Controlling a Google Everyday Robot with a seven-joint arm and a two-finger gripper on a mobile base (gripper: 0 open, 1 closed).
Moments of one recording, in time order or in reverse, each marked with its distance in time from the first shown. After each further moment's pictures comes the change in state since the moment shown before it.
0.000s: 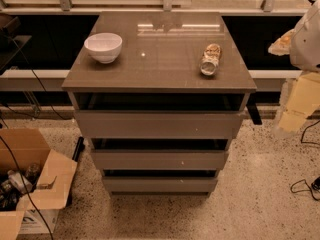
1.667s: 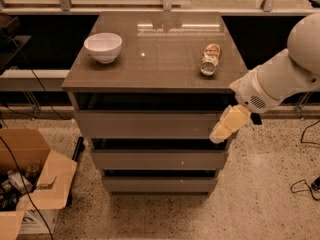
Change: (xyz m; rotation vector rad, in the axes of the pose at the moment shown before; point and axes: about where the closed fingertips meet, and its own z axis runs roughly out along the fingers) arm -0.030 -0.036 0.165 -0.049 -0.277 0.245
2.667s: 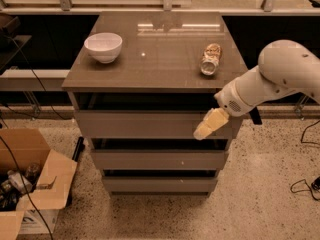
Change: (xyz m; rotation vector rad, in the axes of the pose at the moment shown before) arm 0.004 -0.033 0.084 -0.055 -0.058 0.092
